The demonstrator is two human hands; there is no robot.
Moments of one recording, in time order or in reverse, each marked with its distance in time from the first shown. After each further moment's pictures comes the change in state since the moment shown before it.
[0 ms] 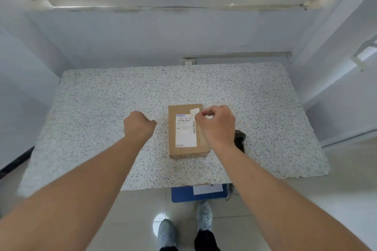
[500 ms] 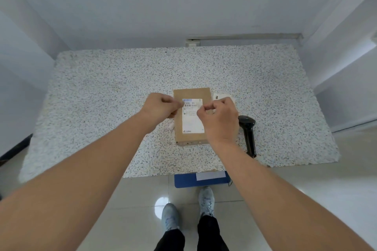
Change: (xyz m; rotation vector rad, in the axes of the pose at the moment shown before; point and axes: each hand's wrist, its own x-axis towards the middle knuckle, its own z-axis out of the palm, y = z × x) left_hand 0.003 0.006 0.010 -0.382 -0.424 0.151; right_hand -0.024 0.011 0.037 -0.154 0.097 -0.053
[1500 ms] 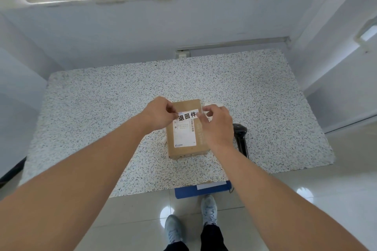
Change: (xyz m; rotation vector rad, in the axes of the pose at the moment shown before) left_hand 0.021 0.047 0.019 0.546 -0.154 0.112; right_hand 0.034 0.021 -0.011 0.067 -0.105 0.069
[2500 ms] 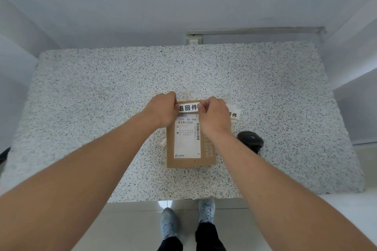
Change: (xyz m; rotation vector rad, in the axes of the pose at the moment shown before) left_hand 0.089 -0.035 0.023 0.398 0.083 -0.008; right_hand 0.090 0.016 0.075 -0.063 -0.194 0.037
